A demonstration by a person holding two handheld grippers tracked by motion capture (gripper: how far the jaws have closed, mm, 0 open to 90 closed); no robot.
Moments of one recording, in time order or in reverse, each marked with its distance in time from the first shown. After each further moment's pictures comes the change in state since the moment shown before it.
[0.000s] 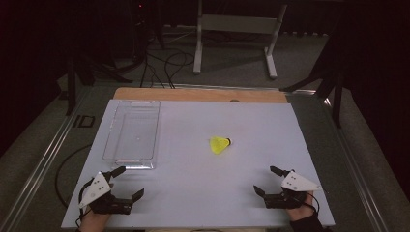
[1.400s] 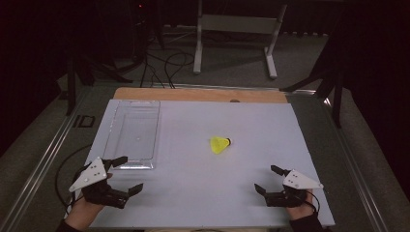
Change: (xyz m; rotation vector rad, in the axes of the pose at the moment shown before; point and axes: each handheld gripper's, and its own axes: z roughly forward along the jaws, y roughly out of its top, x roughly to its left) left arm 0.005 0.071 -0.004 0.064 -0.162 0.048; right arm -0.005 -0.001 0.001 -0.009 0.001 0.040
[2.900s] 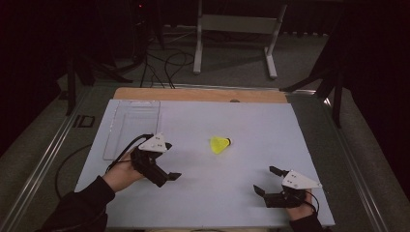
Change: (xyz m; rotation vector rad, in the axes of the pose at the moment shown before) left arm -0.003 0.075 0.111 0.390 -0.235 0.139; right arm 0.001 0.000 0.001 0.012 0.026 0.005
